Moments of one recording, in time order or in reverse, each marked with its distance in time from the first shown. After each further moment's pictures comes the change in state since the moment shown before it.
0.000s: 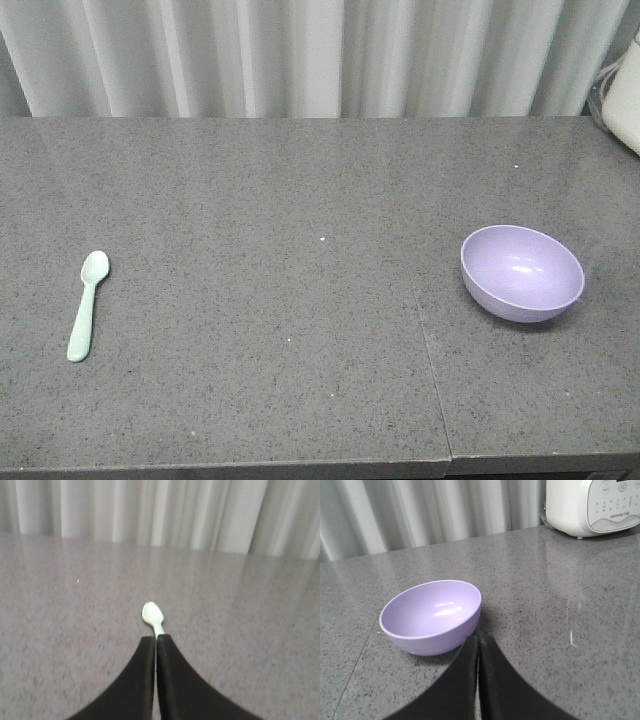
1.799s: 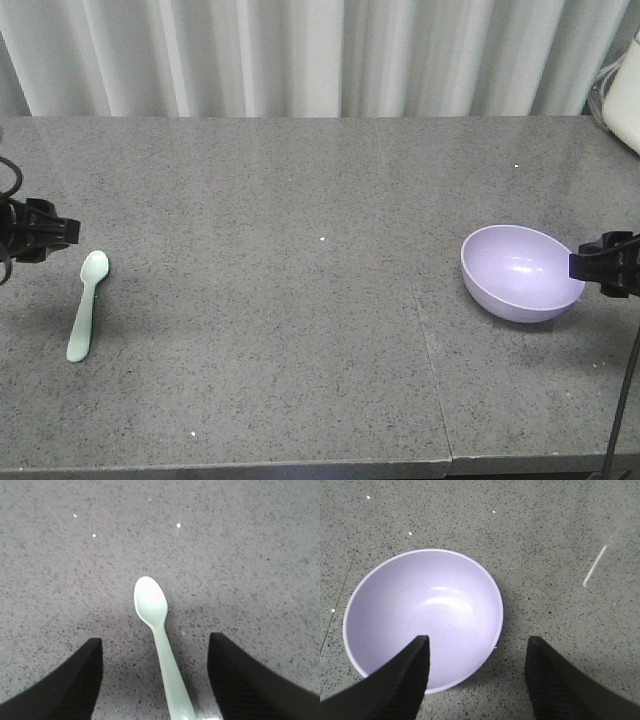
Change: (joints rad) left arm 0.000 1.188 -0.949 -0.162 0.518 0.295; right arm 0.000 0.899 -0.598 0.209 0.214 -0.394
